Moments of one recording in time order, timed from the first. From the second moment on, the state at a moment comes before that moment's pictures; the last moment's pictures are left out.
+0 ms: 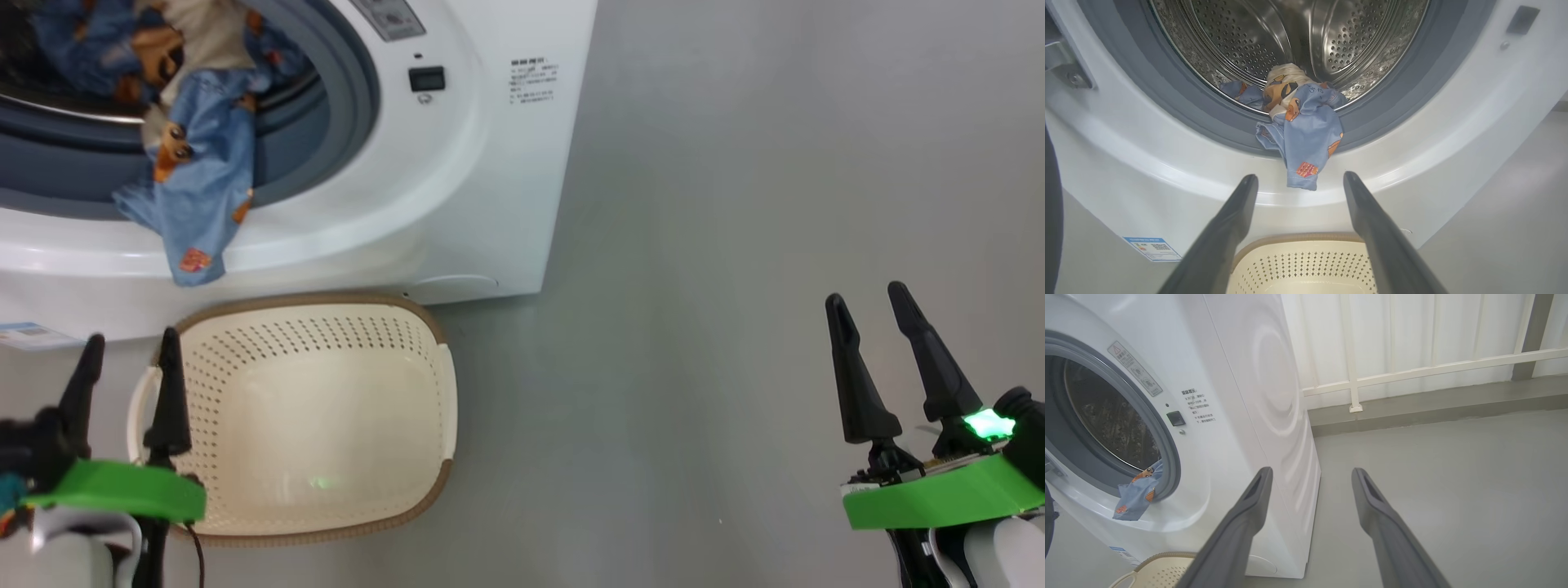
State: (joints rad) left arm -0.31 0.19 0.11 0.45 -0.25 -0.13 -0.26; right arm -0.07 -0.22 0.09 -0.05 0.45 0.13 -0.25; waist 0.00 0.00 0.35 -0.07
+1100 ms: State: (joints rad) left arm -0.68 0.39 -0.07 0.84 -0.43 -0.13 -0.26; right arm -0.16 -0.20 0.14 -0.05 0.45 0.13 -0.25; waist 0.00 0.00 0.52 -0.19
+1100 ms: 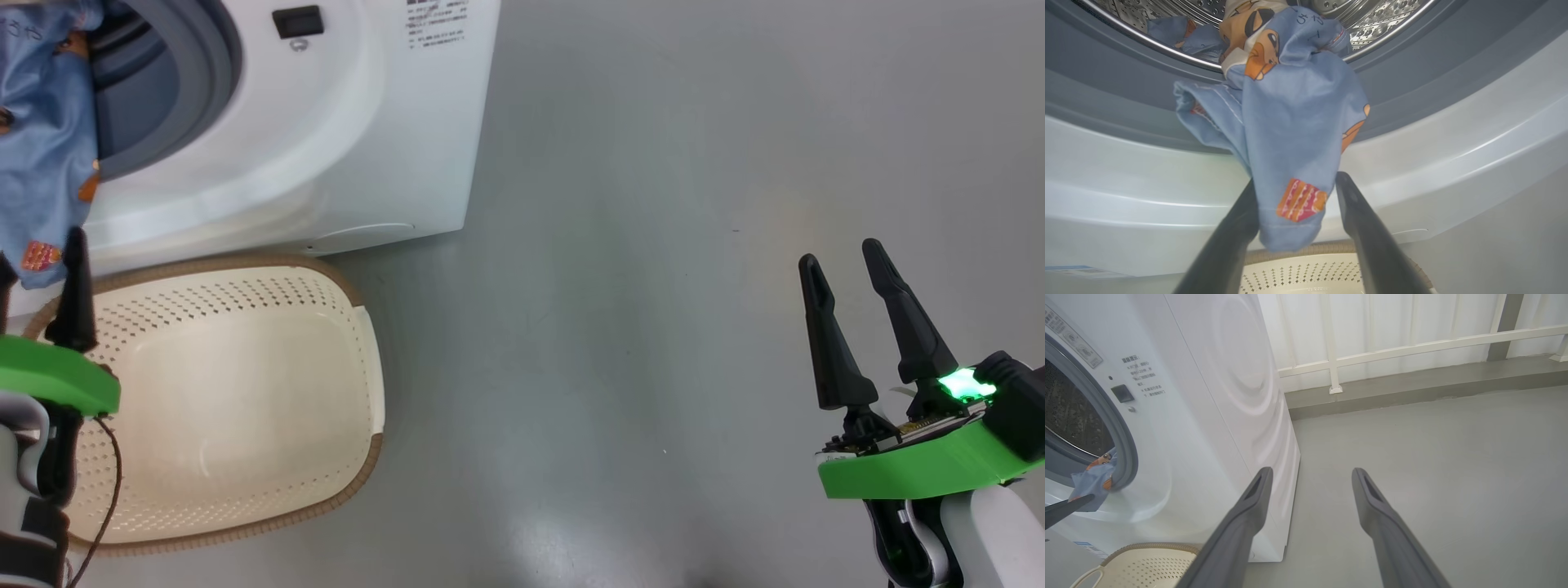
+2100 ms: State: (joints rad) left arm -1.14 0.47 -0.12 0.99 -0.25 -0.11 -0.21; right arm -0.20 -0.16 0.19 -0.04 0.45 0.13 -0.25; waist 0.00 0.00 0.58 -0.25
